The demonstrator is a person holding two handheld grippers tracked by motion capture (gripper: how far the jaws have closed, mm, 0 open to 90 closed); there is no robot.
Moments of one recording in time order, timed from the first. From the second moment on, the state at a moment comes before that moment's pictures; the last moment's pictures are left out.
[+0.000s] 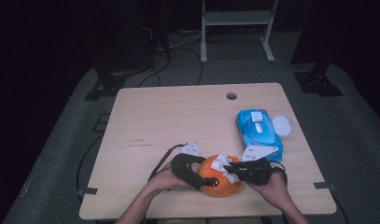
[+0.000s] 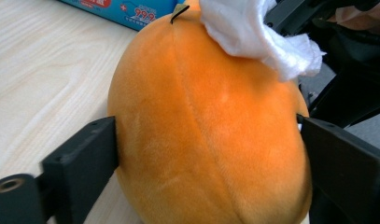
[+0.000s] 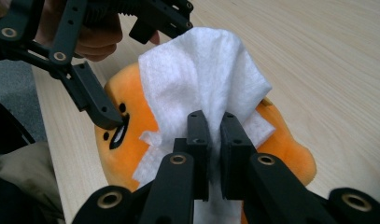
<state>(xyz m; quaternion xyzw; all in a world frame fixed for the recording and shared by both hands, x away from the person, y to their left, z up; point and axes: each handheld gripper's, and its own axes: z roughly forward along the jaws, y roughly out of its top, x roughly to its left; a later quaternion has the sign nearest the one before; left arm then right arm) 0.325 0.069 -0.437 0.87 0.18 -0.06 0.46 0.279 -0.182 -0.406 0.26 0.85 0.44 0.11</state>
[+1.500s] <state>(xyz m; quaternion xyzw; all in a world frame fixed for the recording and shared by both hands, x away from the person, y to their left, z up) 0.305 0.069 -0.420 0.87 0.05 0.11 0.47 0.264 -0.158 -0.396 0.21 0.85 0.45 0.16</state>
